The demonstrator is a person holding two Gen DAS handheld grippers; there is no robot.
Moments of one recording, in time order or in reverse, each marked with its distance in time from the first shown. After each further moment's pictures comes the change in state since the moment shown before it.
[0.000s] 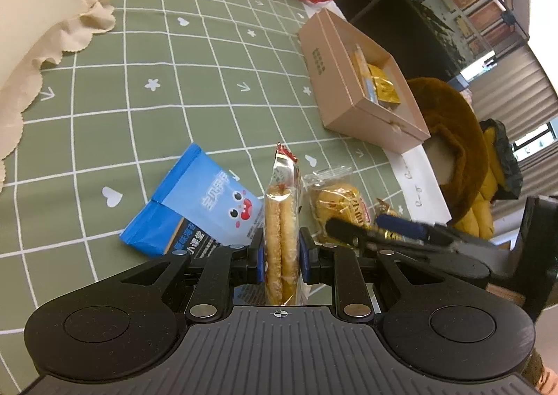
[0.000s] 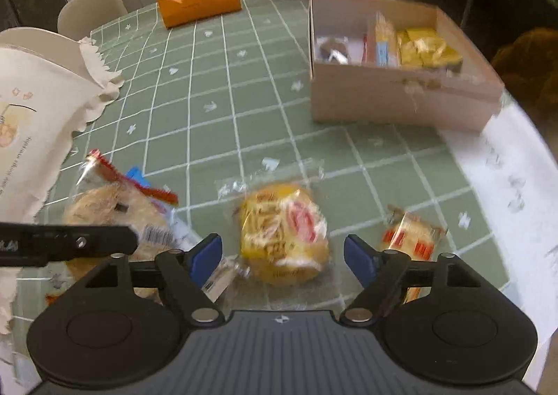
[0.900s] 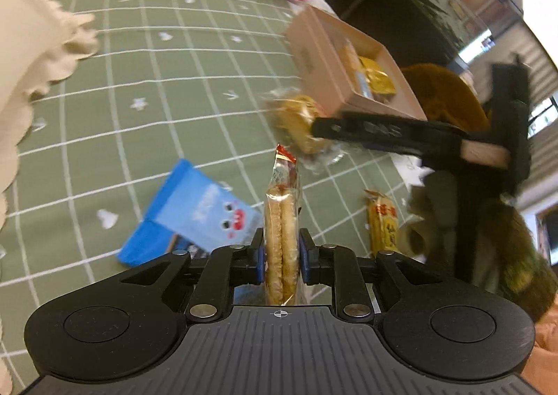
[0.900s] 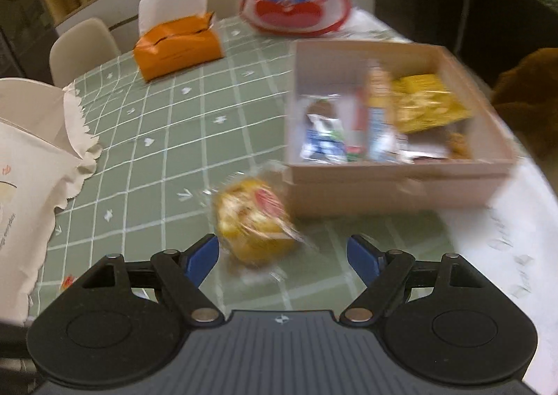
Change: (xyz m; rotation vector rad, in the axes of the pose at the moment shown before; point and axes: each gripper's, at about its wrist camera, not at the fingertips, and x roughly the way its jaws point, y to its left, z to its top) left arm 0.003 -0.014 0.007 0.072 0.005 0.043; right arm 0.035 -0.019 0.075 0.051 -0.051 0.044
